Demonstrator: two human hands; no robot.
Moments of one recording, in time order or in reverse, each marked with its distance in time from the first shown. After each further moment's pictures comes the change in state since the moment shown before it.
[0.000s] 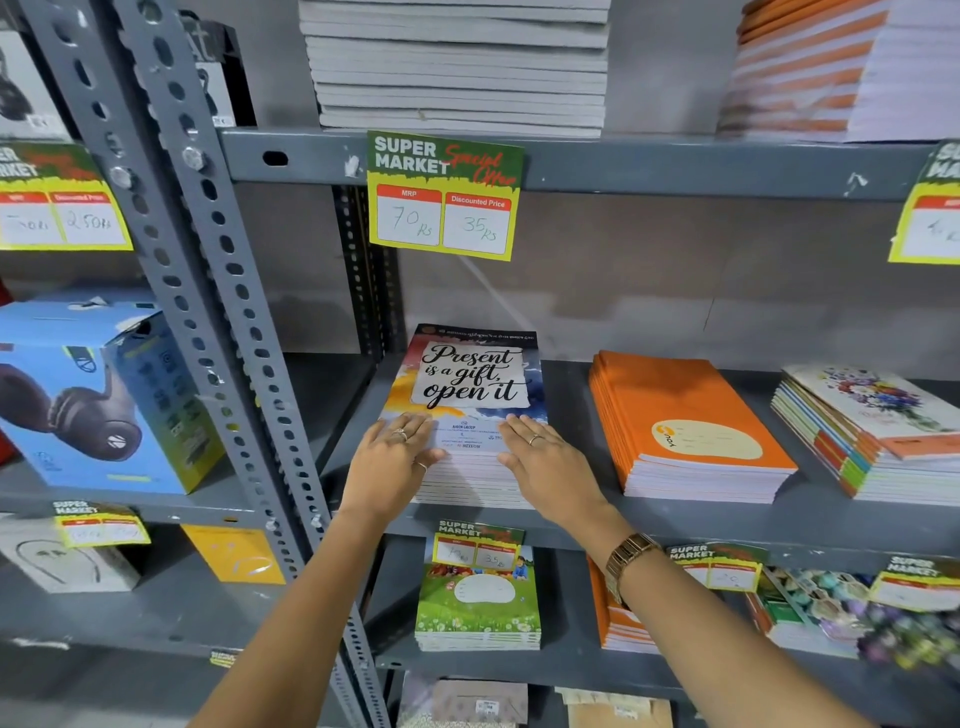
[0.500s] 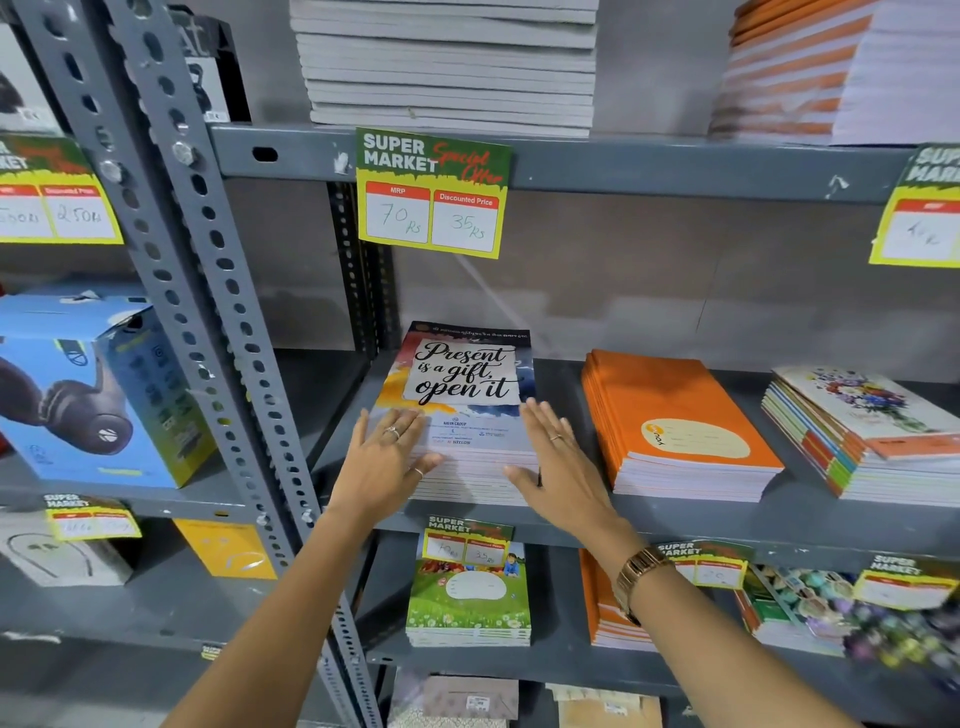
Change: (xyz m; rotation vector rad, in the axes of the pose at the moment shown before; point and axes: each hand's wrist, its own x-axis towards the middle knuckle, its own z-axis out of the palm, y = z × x) left_hand -0.006 0.003 -0.004 0.005 -0.066 0.002; right_hand -0.020 0.017 -0.001 0.179 0.105 0.022
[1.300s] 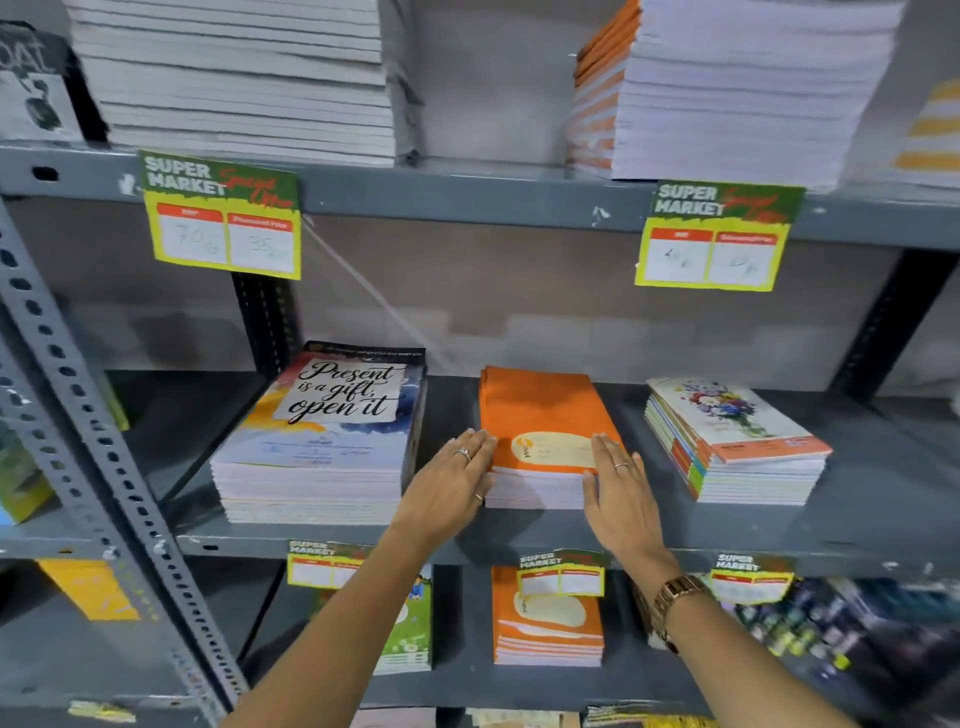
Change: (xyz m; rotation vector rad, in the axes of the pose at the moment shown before) left_hand 0.044 0.210 0.027 -0.097 -0.098 0.210; right_hand -0.083 0.157 -0.083 -0.155 0.156 0.408
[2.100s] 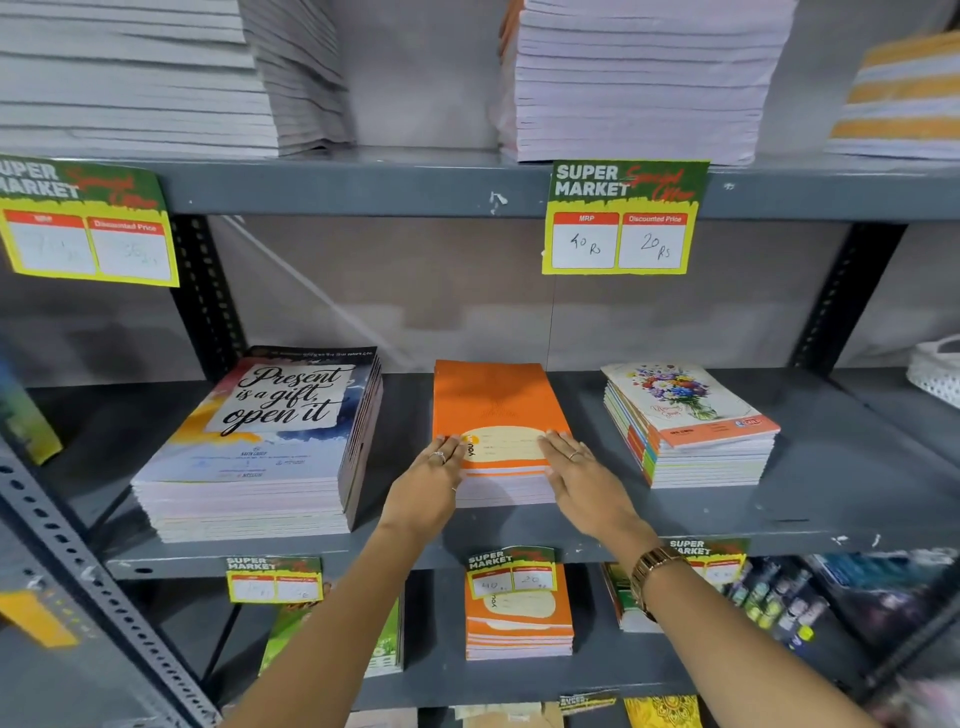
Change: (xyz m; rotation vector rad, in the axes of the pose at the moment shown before) left_hand 0.030 0.032 0.025 -0.015 -0.094 -0.116; right_hand 0.019 0.042 -0.006 -0.054 -0.239 -0.162
